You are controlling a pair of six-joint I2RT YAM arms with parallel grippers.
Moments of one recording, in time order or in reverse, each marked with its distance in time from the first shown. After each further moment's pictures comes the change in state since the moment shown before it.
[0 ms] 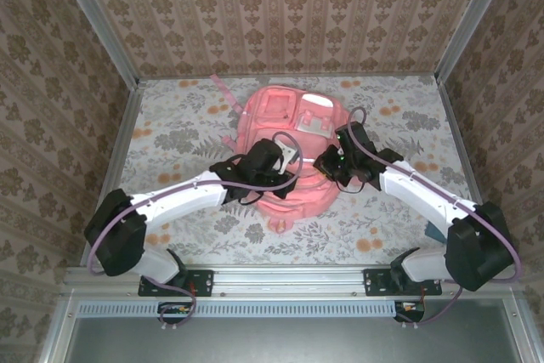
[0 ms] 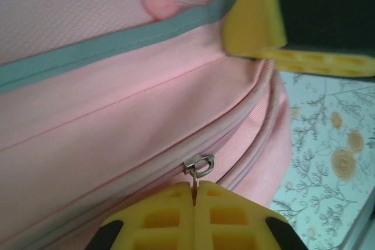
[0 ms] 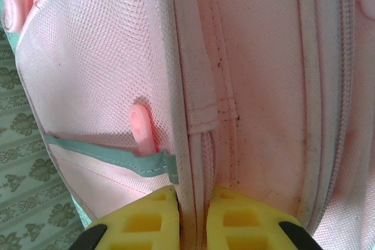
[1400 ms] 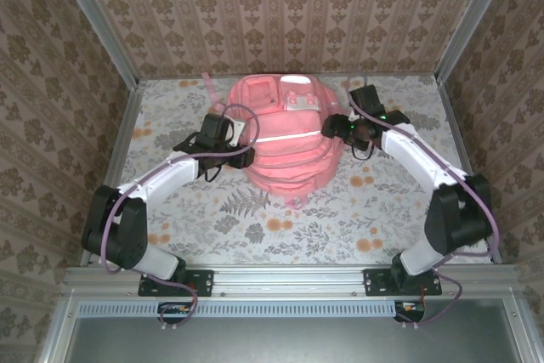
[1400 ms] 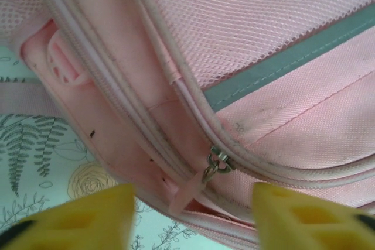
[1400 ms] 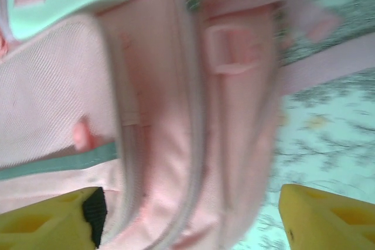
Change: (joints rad) left arm 0.444 0.024 -0.005 -0.048 0.017 0.232; right arm -0.203 0.190 0.325 -0.204 0.144 -0.502
